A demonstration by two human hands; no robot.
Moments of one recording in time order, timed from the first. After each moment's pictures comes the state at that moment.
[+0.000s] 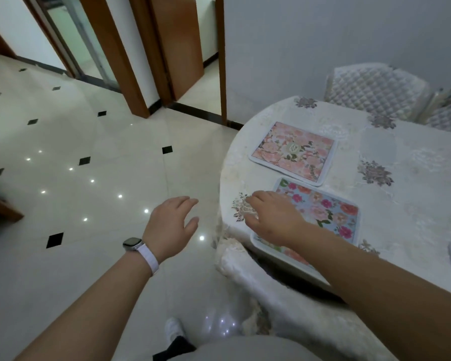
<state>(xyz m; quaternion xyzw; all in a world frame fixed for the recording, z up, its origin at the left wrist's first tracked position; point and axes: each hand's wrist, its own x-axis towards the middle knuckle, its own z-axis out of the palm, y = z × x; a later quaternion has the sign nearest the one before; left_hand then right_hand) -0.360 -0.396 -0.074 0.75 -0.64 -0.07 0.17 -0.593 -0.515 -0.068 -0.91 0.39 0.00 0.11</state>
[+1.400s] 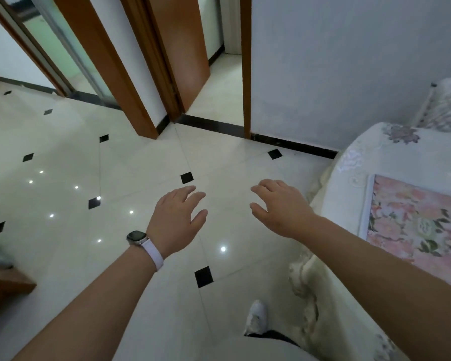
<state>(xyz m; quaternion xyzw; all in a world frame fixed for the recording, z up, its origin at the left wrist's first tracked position) 0.017 -0.725 -0.058 0.72 -0.68 -0.06 0.11 -0.223 -0.830 -0.079 -0.88 0.45 -0.04 0.14</state>
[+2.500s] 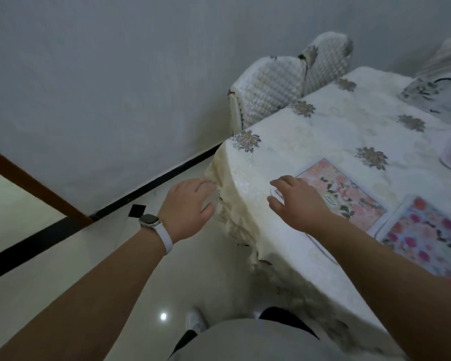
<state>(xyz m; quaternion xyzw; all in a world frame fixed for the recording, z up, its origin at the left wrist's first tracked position) -0.119 -1.212 -0.076 0.21 -0.96 -0.15 0.07 -0.324 -1.022 -0.064 -0.47 0.88 -0.05 0.08</state>
